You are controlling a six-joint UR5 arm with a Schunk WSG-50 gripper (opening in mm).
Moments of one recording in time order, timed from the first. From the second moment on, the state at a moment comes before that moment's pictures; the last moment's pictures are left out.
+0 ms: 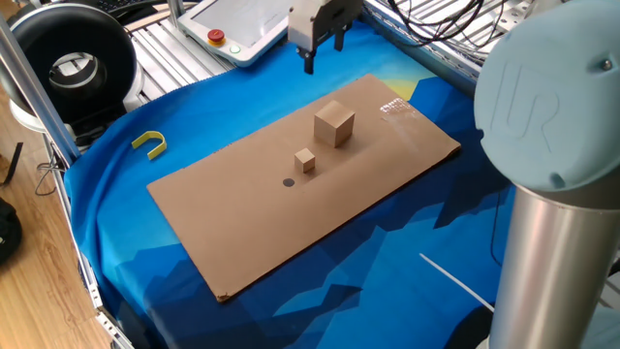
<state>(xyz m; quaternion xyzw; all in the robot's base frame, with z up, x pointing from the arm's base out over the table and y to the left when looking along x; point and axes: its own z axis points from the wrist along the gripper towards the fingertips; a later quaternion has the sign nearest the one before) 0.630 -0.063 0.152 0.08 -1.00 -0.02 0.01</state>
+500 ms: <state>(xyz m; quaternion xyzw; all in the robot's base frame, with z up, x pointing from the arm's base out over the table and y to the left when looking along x) 0.634 -0.065 0.149 0.05 -1.00 0.00 0.01</state>
